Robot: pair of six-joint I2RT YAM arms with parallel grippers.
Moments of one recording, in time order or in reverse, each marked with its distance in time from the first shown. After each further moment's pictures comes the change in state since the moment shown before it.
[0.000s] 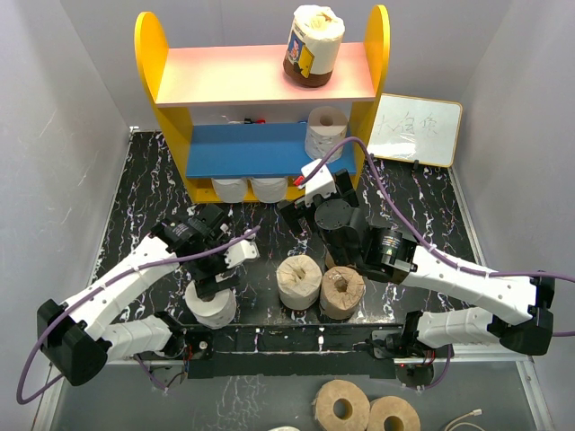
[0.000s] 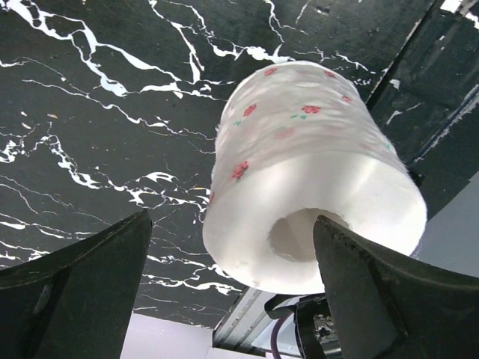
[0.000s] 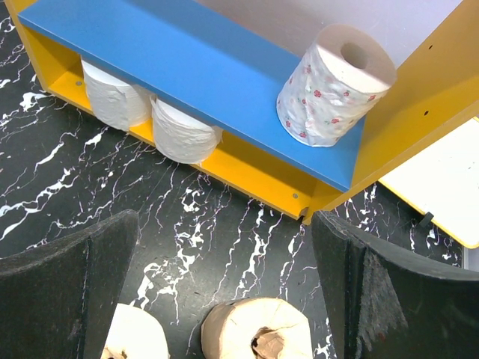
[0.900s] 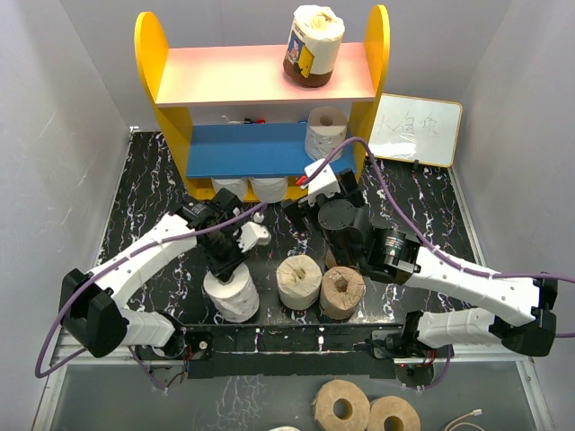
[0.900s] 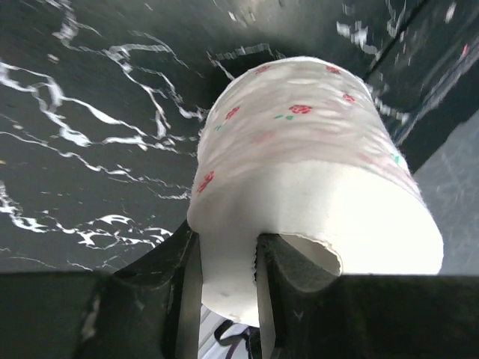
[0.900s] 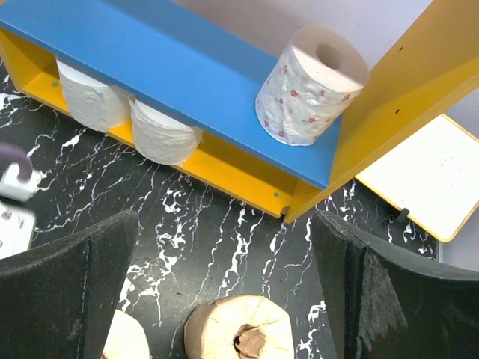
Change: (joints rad) left arm 0.040 0.199 0.087 0.016 0.174 -0.109; right arm 0.000 -0.012 -0.005 0.000 0.041 -0.033
